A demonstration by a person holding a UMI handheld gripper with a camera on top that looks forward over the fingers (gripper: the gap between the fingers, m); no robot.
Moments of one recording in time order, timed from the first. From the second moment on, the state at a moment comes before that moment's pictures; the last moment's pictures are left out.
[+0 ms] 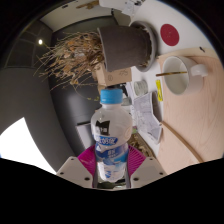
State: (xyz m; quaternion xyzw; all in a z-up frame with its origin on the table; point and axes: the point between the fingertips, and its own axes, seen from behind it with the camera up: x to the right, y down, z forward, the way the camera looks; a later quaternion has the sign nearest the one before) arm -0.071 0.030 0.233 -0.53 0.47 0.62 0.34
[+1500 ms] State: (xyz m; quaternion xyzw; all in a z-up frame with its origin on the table) arm 0.228 0.095 0.105 -0.82 0.01 -0.02 0.57
